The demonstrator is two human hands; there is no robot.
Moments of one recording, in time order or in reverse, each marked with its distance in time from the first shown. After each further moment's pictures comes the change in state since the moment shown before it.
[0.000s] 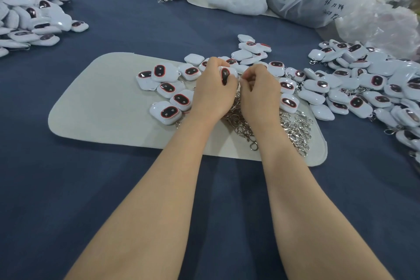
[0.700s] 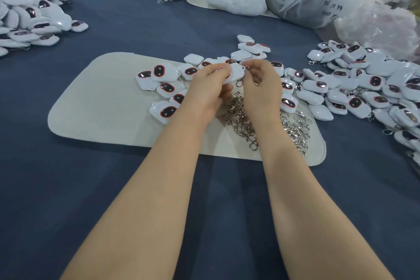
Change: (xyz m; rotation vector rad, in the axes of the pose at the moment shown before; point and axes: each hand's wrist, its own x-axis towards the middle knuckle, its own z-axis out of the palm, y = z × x) left_hand 0.004 0.011 -0.006 -0.782 -0.101 -0.498; right_hand 0.000 -0.011 -0.005 0.340 0.021 0.119
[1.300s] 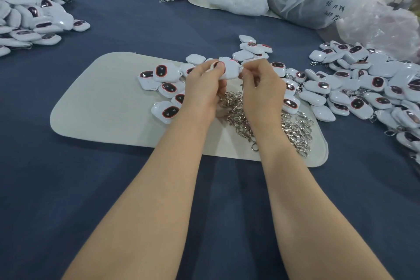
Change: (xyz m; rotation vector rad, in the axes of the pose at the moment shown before) left_hand 0.001 0.002 -0.002 -0.116 0.138 0.059; right_hand -0.003 0.001 0.001 -0.171 0.042 -0.140
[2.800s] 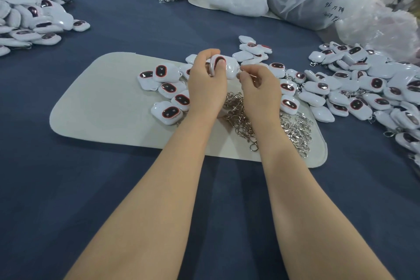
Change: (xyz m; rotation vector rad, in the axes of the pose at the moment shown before) left_hand 0.000 -0.008 0.001 0.464 0.045 0.420; right_hand 0.002 0.003 0.003 0.151 -0.063 0.190
